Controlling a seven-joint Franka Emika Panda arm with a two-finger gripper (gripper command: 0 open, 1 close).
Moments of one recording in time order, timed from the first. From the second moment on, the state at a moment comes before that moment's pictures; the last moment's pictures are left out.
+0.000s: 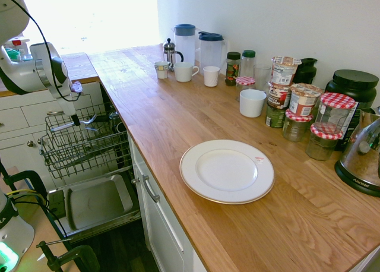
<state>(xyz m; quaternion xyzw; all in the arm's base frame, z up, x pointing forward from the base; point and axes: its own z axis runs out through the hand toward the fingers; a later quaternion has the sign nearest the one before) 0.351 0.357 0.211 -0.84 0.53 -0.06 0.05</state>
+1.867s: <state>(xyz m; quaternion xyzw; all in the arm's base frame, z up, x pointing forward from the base) 0.376 0.339 0.182 -0.83 0.55 -0.07 0.03</state>
